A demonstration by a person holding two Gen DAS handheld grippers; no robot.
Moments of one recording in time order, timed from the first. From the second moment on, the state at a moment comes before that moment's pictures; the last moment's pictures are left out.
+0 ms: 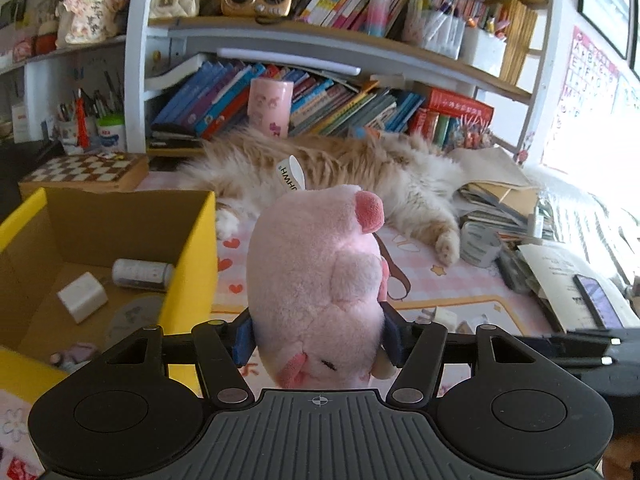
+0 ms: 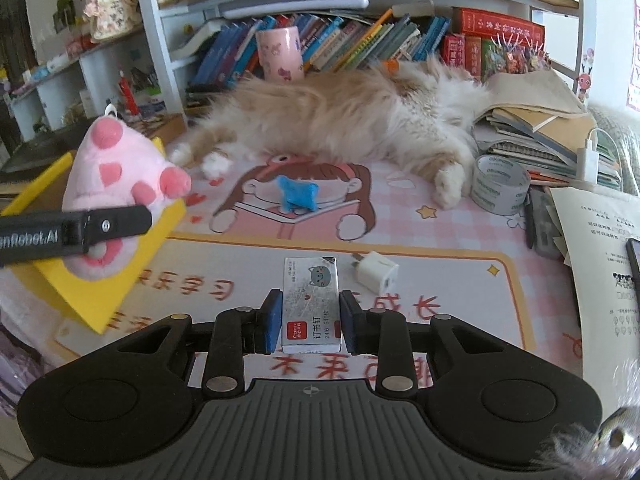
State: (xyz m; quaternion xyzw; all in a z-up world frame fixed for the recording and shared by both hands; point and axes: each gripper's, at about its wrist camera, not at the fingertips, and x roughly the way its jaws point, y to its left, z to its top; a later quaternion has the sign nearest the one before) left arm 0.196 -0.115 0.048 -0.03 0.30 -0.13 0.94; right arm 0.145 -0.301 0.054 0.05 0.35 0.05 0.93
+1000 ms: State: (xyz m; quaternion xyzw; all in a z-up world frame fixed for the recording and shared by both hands) left arm 0.089 -0.026 0.039 -0.02 0.32 -0.16 0.93; right arm 0.062 -0.185 0.056 0.04 0.37 0.05 0.93
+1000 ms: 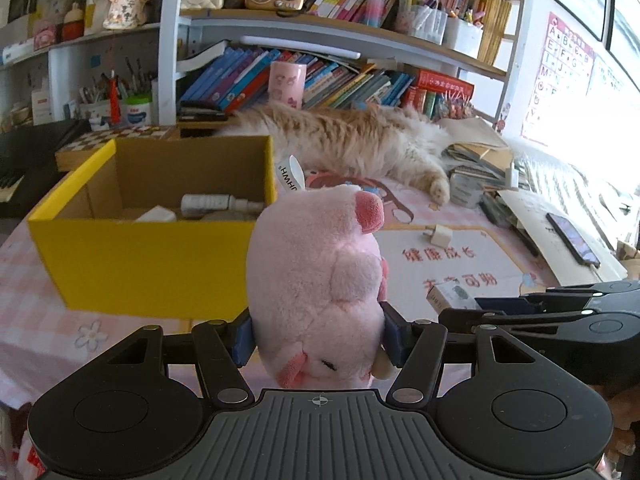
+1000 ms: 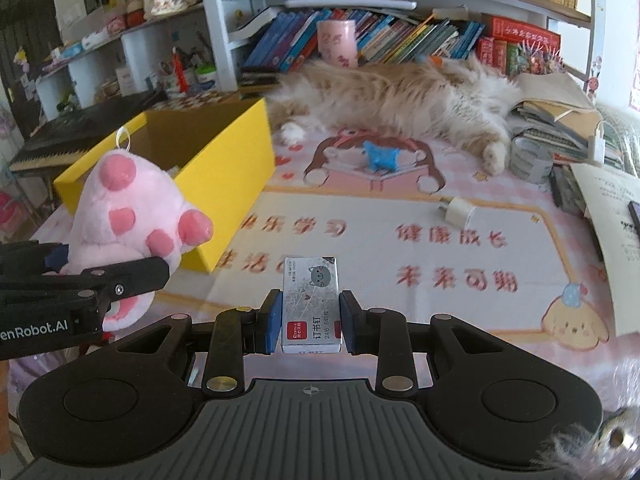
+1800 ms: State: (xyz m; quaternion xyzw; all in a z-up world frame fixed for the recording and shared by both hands) left arm 0.034 0.048 0.027 -0.02 0.35 -0.13 0.93; right arm 0.022 -0.099 0.038 0.04 0.39 0.09 0.91
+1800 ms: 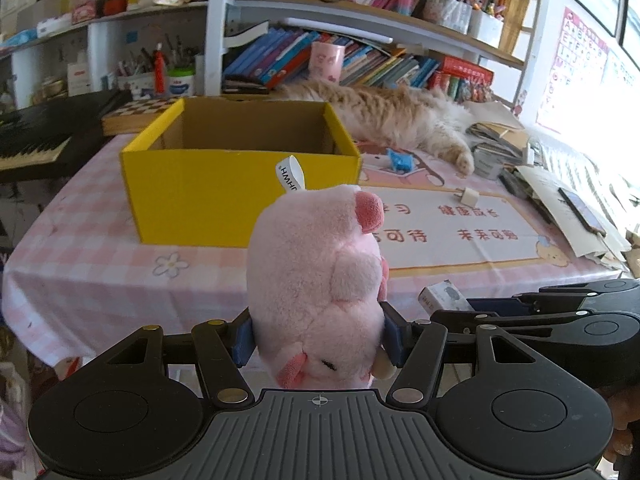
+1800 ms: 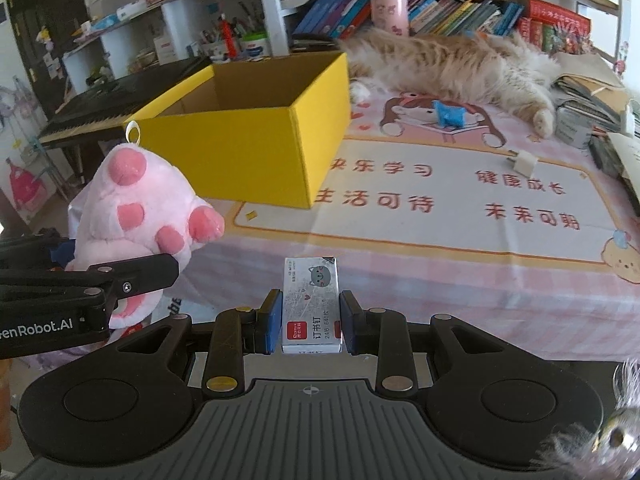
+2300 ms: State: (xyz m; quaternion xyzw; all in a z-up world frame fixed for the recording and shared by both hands) left arm 0.022 0.075 0.029 -0.04 0.34 -0.10 0.93; right arm 0.023 -0.061 0.039 0.00 0.39 0.14 0.91
